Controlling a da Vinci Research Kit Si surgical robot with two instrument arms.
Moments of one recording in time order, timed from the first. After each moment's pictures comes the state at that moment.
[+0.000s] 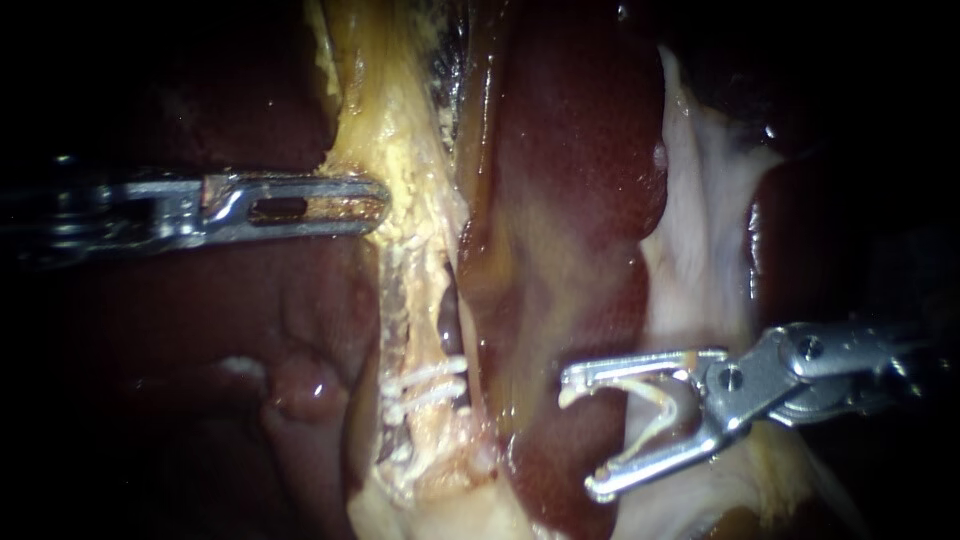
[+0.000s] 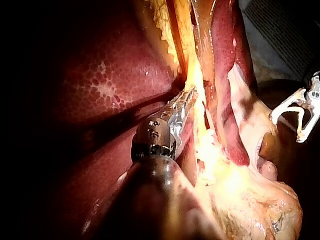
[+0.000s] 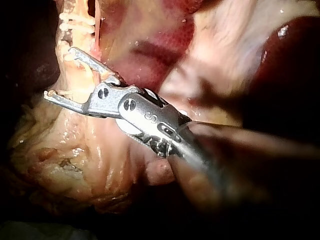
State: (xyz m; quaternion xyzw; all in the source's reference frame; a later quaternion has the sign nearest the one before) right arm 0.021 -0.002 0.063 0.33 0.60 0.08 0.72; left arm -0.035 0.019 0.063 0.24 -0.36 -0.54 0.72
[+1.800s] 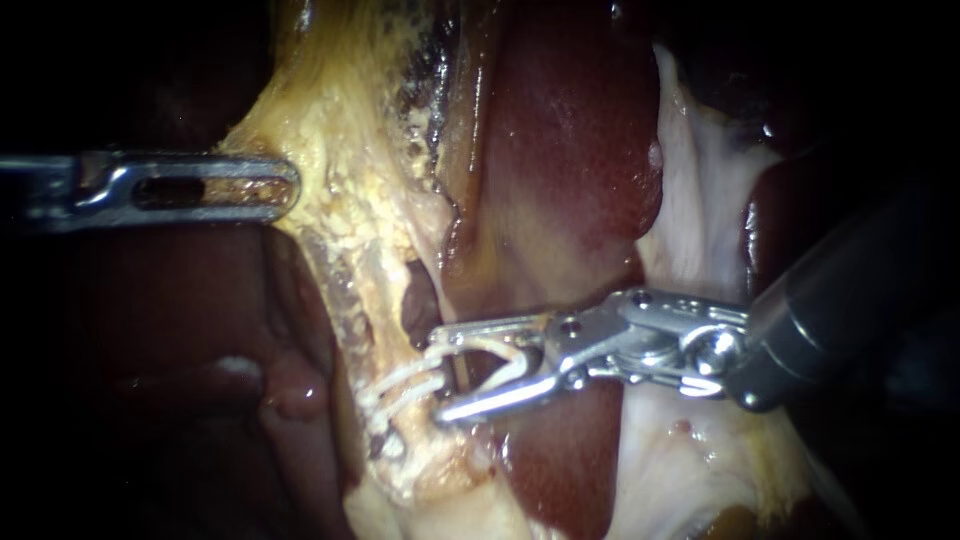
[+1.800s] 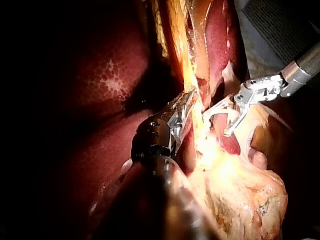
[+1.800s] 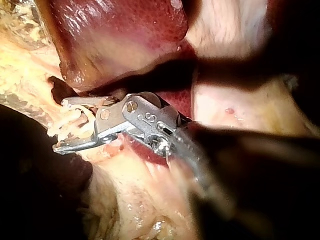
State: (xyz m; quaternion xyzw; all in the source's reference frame) right arm 0.033 0.001 0.075 0.42 0.53 0.24 0.69; left arm -0.029 0.021 0.053 0.24 -0.38 -0.55 0.70
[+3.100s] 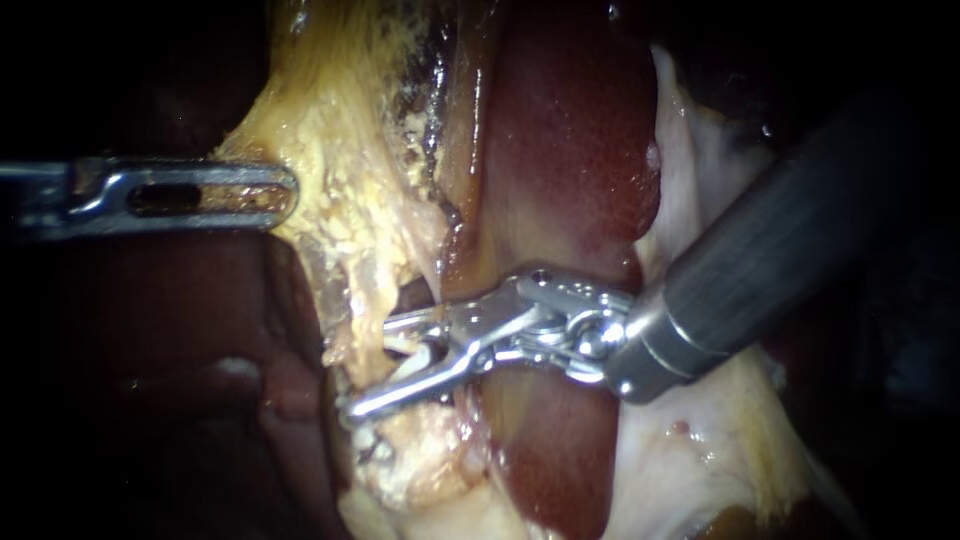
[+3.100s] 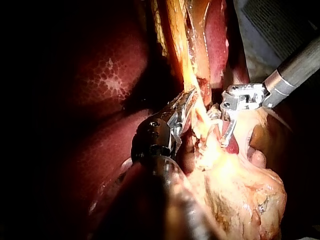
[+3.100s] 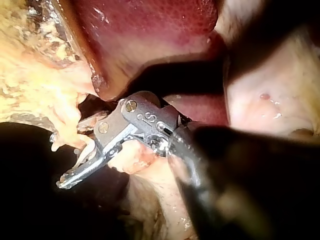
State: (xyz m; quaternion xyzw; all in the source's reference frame) right arm 0.040 0.001 0.075 0.51 0.62 0.19 0.57; left arm -0.029 0.020 0.053 0.24 -0.38 -0.55 0.70
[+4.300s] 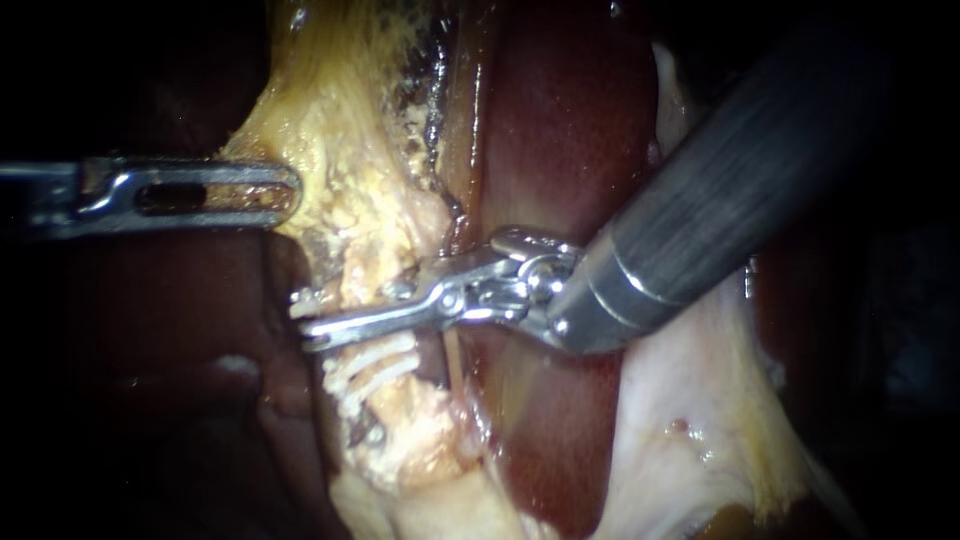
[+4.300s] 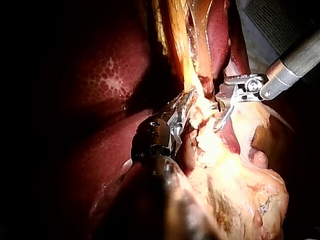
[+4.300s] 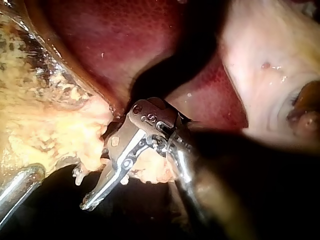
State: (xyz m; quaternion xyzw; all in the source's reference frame) right arm 0.040 0.006 0.074 0.53 0.58 0.33 0.52; left arm -0.029 0.021 0.054 0.24 -0.38 -0.55 0.70
